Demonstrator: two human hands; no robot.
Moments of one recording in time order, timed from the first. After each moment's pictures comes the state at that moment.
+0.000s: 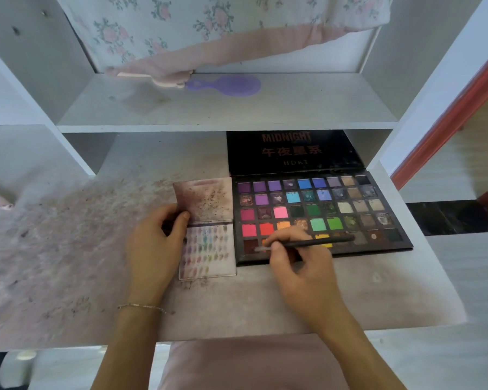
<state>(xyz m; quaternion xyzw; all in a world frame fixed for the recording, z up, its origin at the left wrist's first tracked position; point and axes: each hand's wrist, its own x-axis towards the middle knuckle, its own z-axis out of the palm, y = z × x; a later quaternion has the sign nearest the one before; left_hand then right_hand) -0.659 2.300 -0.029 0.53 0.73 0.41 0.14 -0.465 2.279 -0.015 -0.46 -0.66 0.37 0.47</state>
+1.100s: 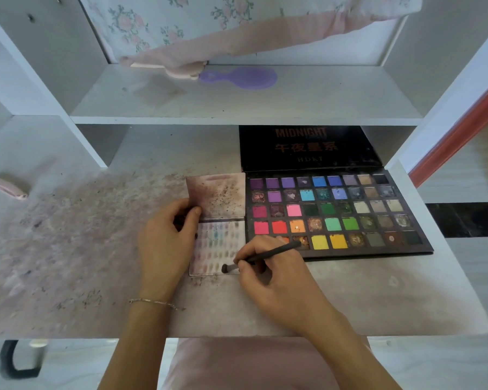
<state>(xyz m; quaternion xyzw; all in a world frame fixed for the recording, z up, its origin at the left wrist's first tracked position) -0.659 2.302 -0.027 0.52 0.73 0.41 0.14 -0.492 2.280 -0.017 -0.44 -0.78 0.34 0.29</state>
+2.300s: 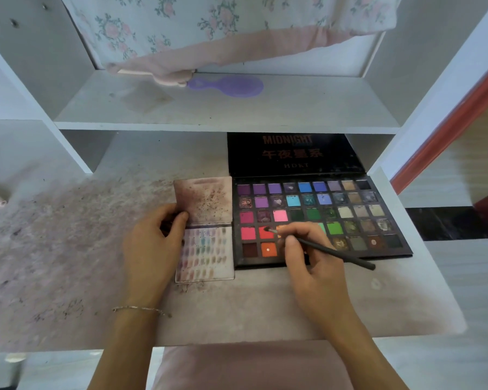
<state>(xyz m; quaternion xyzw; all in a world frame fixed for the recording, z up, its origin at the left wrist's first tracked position) -0.660 2.303 -0.032 0.52 0.74 0.41 0.13 -0.458 2.283 -0.016 -0.45 -0.64 0.36 0.51</state>
